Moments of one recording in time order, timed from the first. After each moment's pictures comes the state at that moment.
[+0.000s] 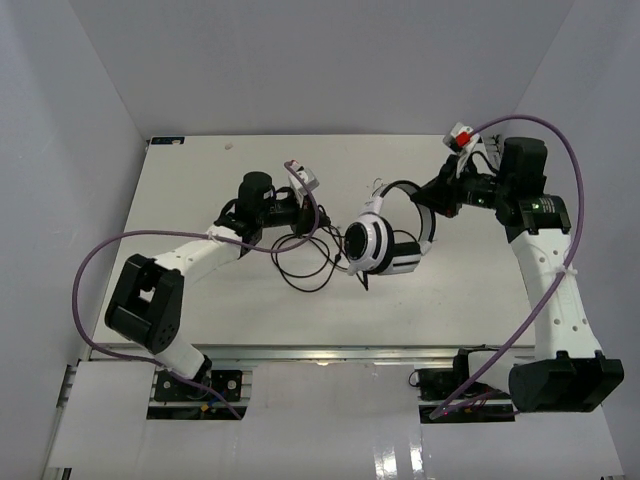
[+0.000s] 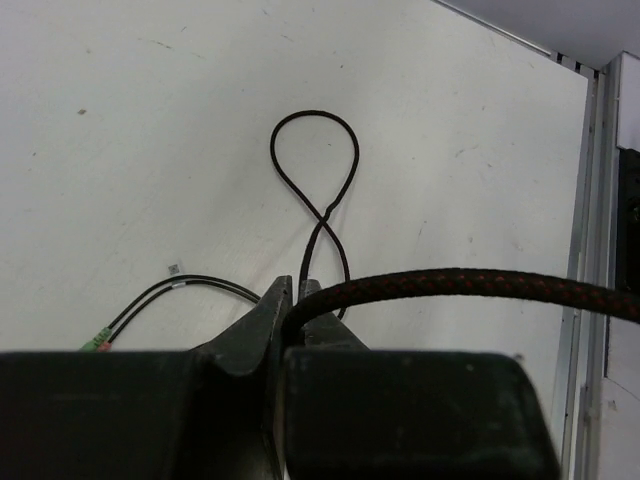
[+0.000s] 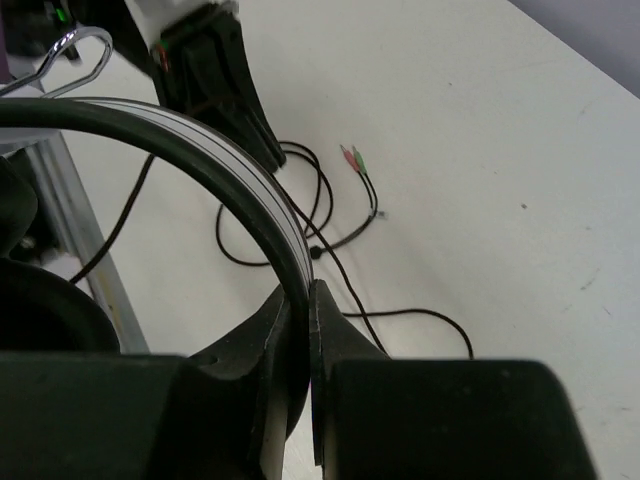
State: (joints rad) left arm -0.49 1.58 0.95 0.35 0.73 0.03; right arm 0.04 1.20 1.37 -0.67 -0.99 -0.30
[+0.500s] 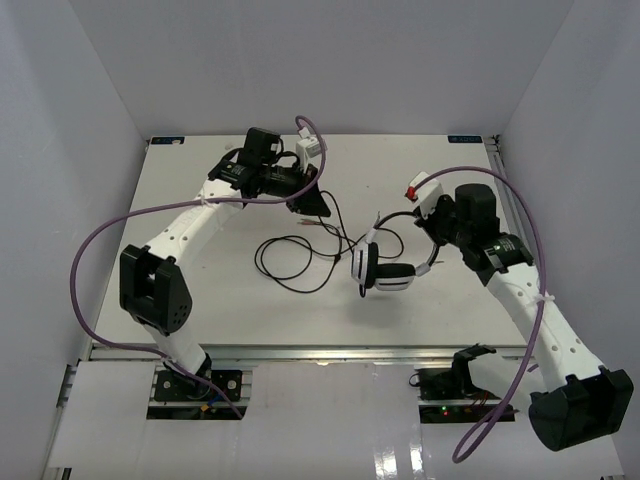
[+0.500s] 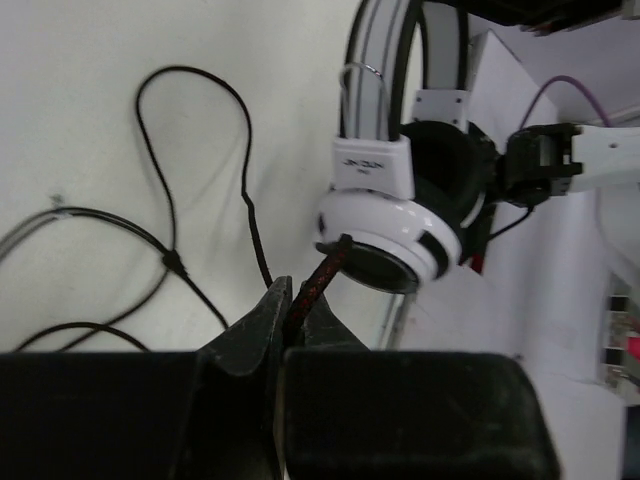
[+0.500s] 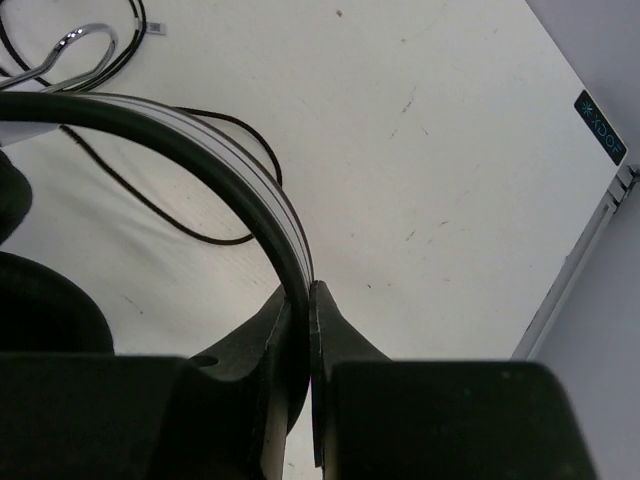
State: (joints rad) left arm -0.45 1.70 1.58 -0.57 0.86 0.04; right arm 0.29 1.02 0.98 -0.53 -0.23 -0.55
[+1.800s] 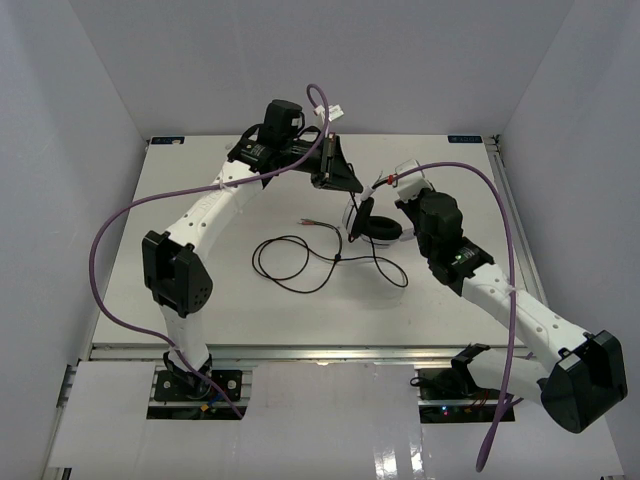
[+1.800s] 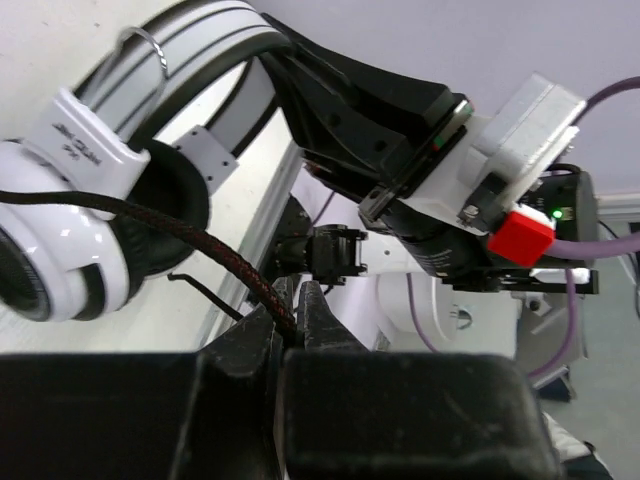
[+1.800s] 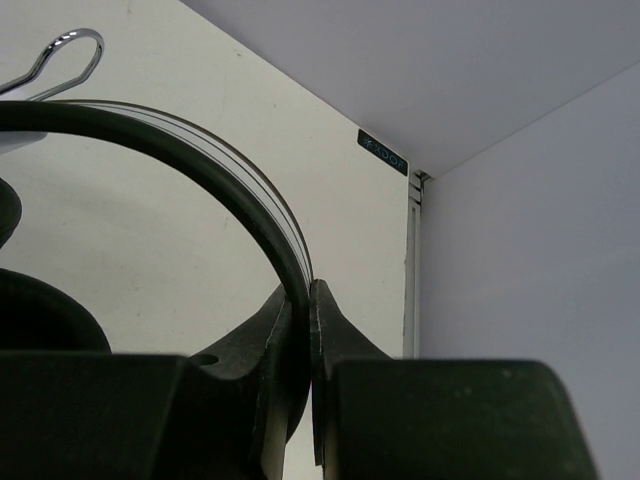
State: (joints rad) left arm -0.52 1.88 1.91 -0.54 0.97 -0.63; right arm 0.58 1.10 0.82 0.09 0.51 -0.52
